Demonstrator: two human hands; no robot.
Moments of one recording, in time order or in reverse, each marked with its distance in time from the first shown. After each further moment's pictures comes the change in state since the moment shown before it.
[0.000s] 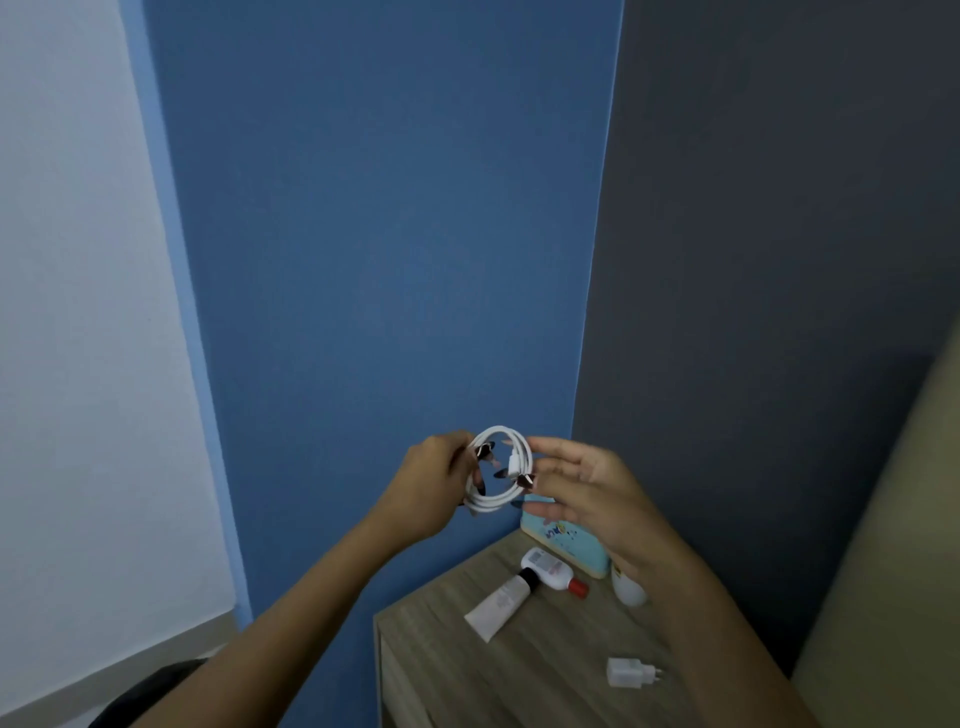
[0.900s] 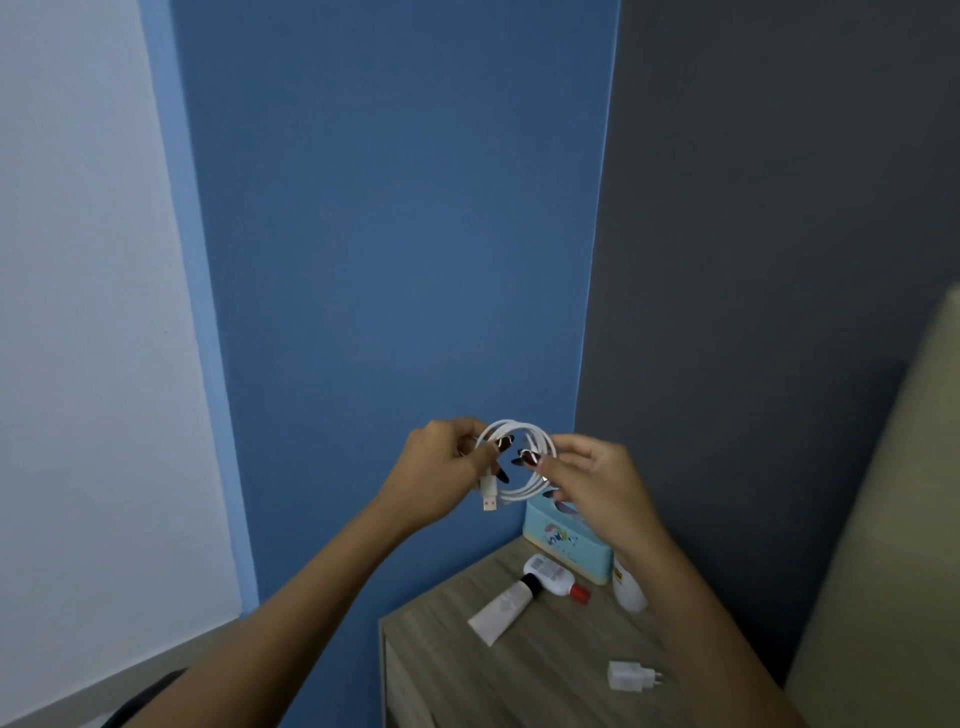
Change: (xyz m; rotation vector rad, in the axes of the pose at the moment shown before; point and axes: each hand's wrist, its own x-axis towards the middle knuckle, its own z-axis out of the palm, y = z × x) left_hand -0.006 0.027 -0.013 -0.076 0.021 -0.031; right_hand -0.002 -0.004 0.002 -0.224 0.251 -0.106
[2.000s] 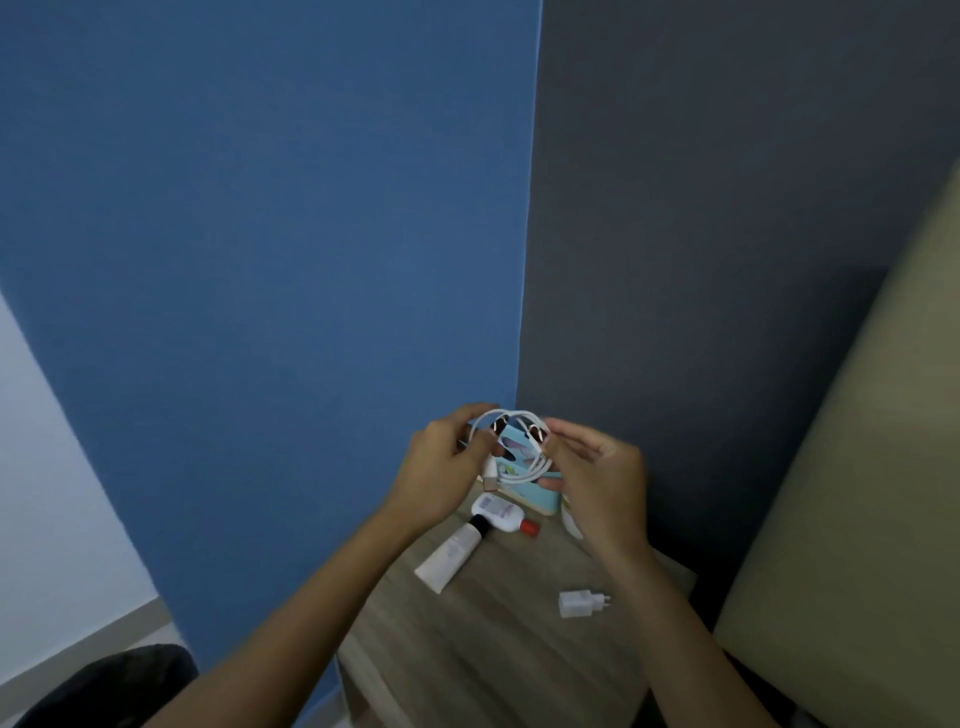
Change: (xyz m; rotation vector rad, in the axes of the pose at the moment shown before) left_hand 0.036 -0.050 0.106 -0.161 -0.068 0.025; right_hand 0.017 0.103 -0.029 0.157 0.405 0.066
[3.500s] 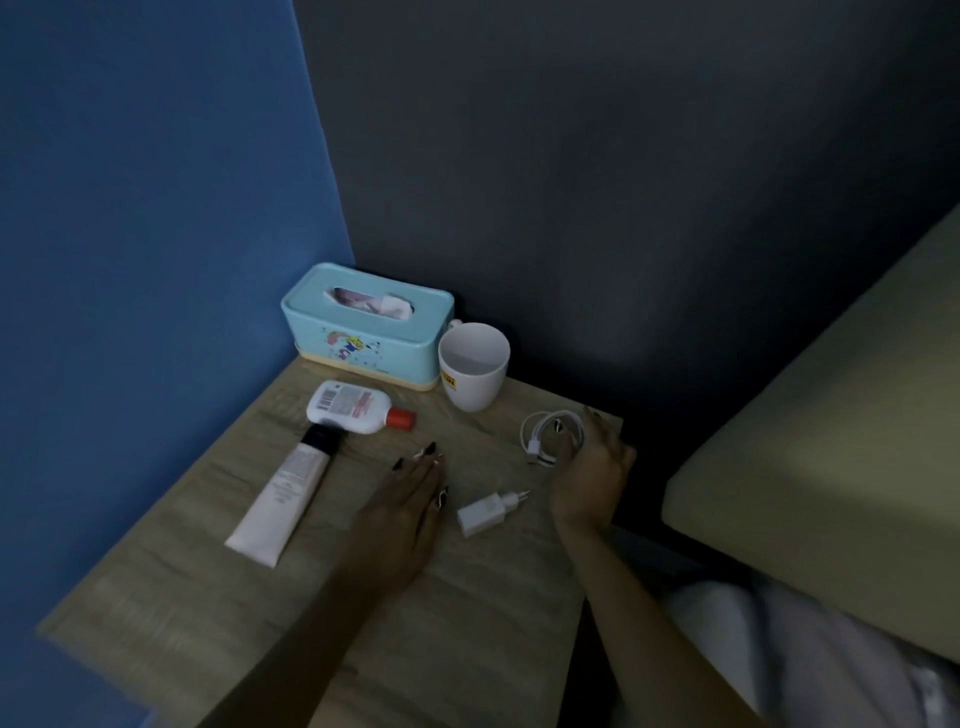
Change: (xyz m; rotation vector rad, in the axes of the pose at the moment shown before) left_hand -0.011 -0.273 0.228 0.438 -0.519 0.178; right_hand 0.059 0.314 -0.130 -1.037 0.549 0.252
